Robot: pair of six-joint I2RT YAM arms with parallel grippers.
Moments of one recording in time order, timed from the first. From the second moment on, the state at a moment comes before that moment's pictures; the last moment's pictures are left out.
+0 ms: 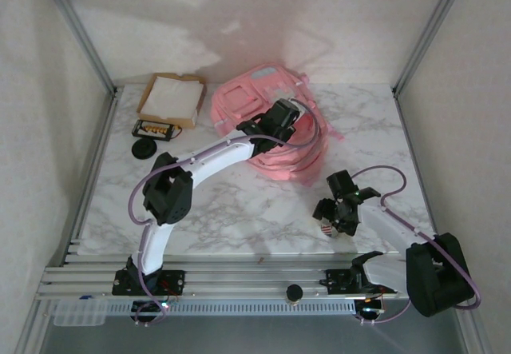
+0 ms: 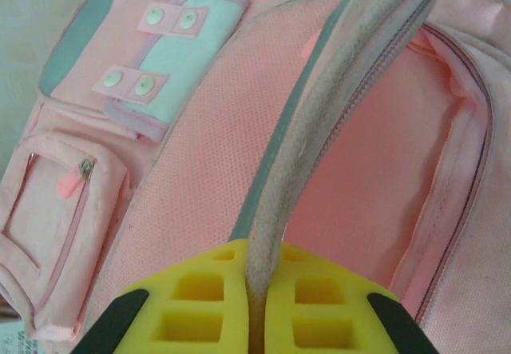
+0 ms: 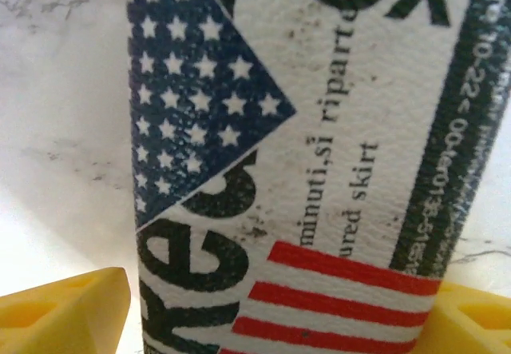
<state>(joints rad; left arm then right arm) -0.78 2.11 1.85 -0.42 -0.42 0.17 0.38 1.16 0.52 -0.72 -0.02 0.78</state>
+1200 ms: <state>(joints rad) -0.90 1.88 1.64 -0.45 -0.44 -0.46 0.25 1.54 1.28 -0.78 -0.38 0.40</state>
